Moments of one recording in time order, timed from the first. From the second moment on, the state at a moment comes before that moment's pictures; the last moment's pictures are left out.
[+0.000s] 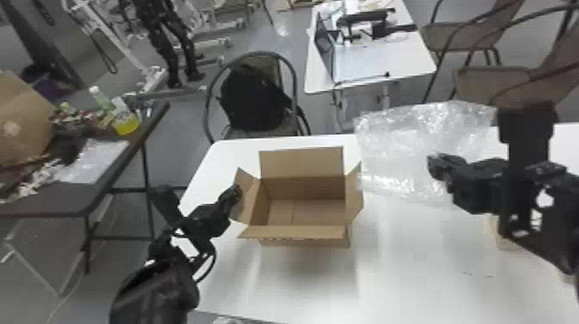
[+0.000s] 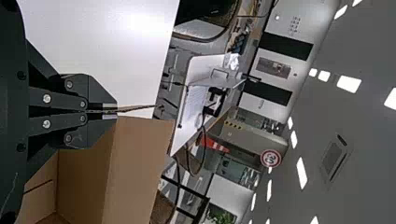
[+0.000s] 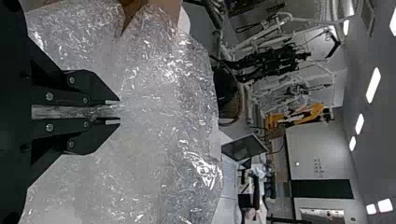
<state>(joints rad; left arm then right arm) -0.07 0.08 0.56 -1.36 0.17 0.22 -0.74 -0.08 -0.06 0.24 -1.94 -0.15 0.78 0.28</state>
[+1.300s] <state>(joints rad) -0.04 0.00 0.46 -1.41 0.24 0.15 -0.53 -0.56 0.00 0.53 -0.98 -0.57 0.49 0.76</state>
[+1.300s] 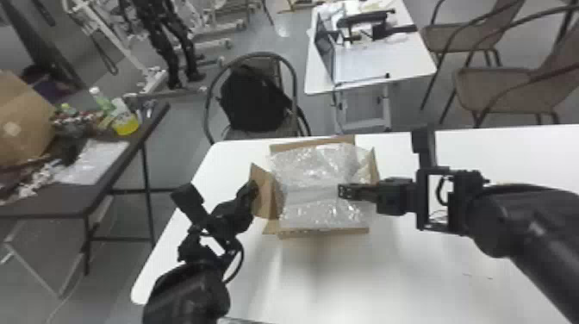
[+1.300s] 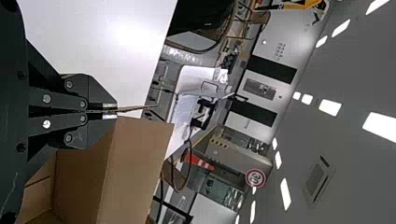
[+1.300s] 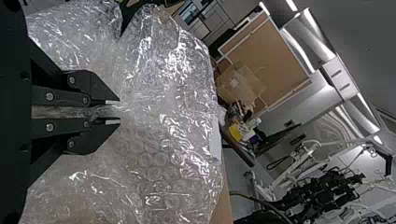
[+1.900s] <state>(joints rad) -0.03 0.00 0.40 -1.42 0.29 0.14 -0.51 -0.63 0.00 0.60 -0.78 -0.62 0.32 0.73</state>
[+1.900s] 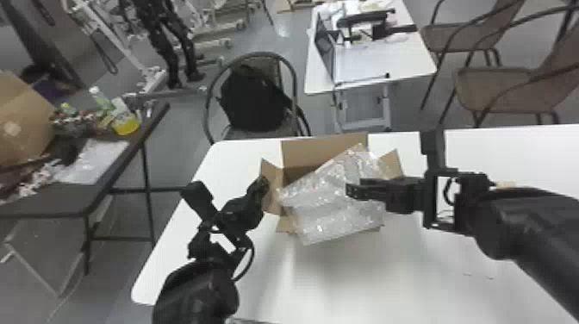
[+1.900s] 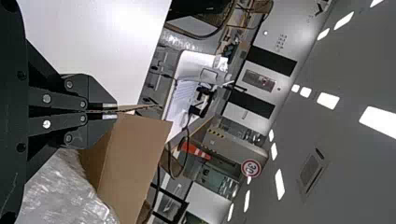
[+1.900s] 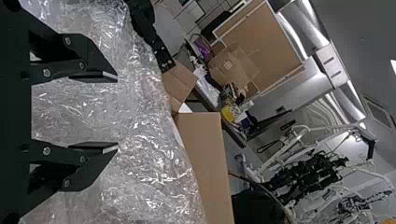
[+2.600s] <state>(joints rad) -0.01 0.00 0.43 -1.45 0.33 0.15 -0.51 -0.48 0.00 0.52 -1.09 -0.55 0.13 0.71</state>
